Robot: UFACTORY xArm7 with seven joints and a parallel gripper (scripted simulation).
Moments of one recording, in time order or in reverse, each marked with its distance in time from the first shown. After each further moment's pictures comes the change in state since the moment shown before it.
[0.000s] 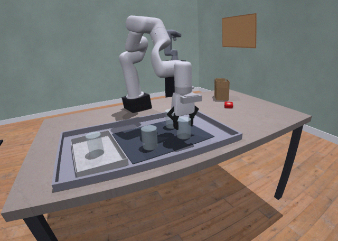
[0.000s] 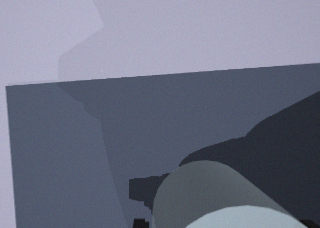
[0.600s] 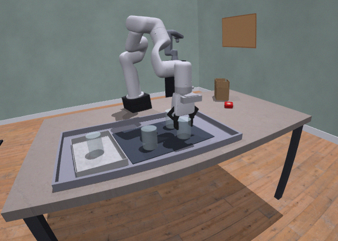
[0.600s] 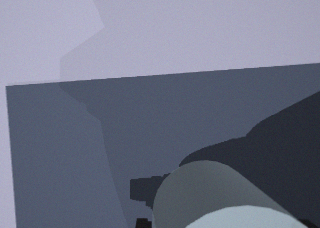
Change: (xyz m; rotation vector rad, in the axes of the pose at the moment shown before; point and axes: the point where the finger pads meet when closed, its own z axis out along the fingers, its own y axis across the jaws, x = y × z) arm 0.000 0.000 0.000 0.000 0.000 0.000
